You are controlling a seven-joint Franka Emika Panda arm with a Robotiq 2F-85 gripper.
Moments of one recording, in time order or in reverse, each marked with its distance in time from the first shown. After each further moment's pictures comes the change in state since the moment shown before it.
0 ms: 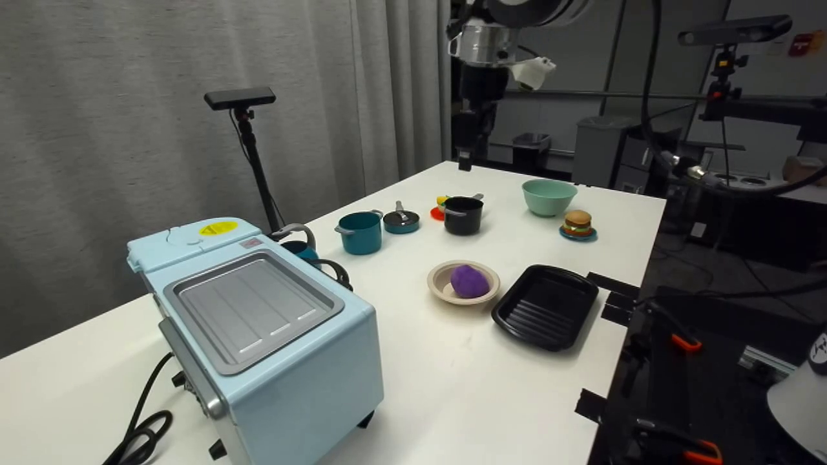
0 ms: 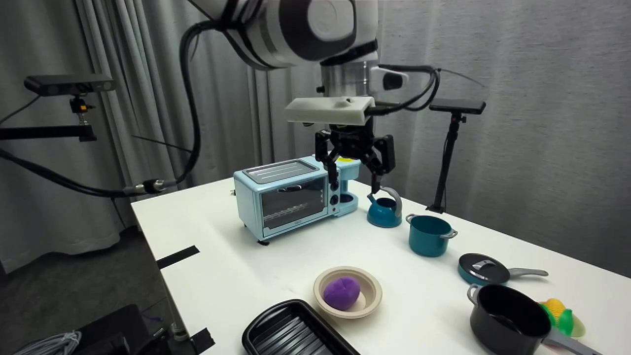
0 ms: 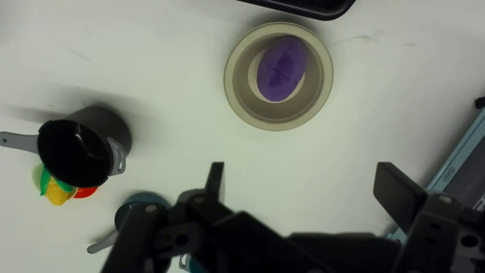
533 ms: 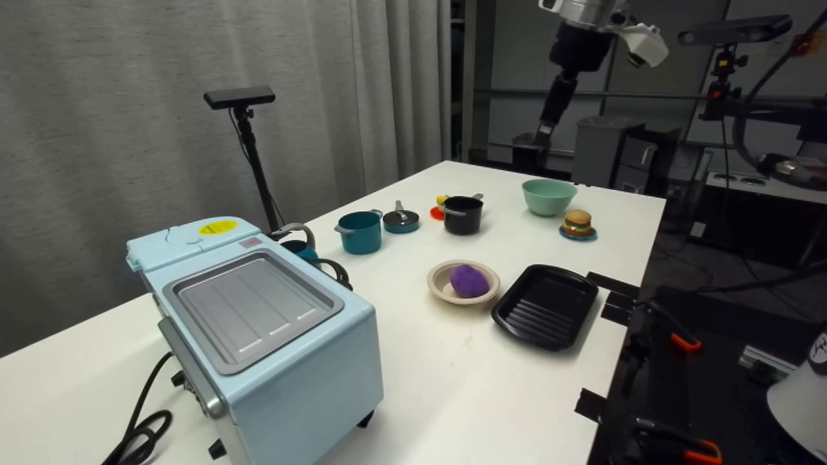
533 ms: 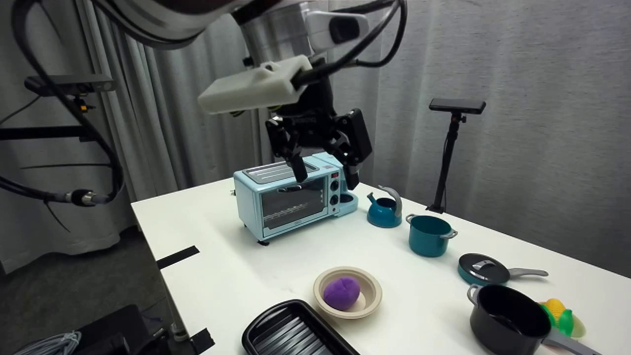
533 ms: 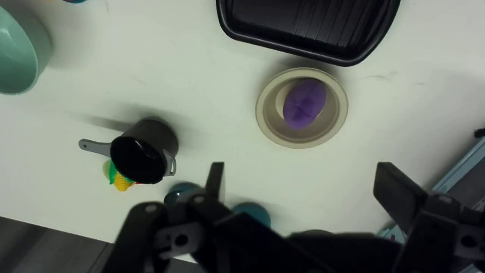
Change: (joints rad) arm -0.038 -0.496 -0.051 -0.404 -0.145 0.085 -0.005
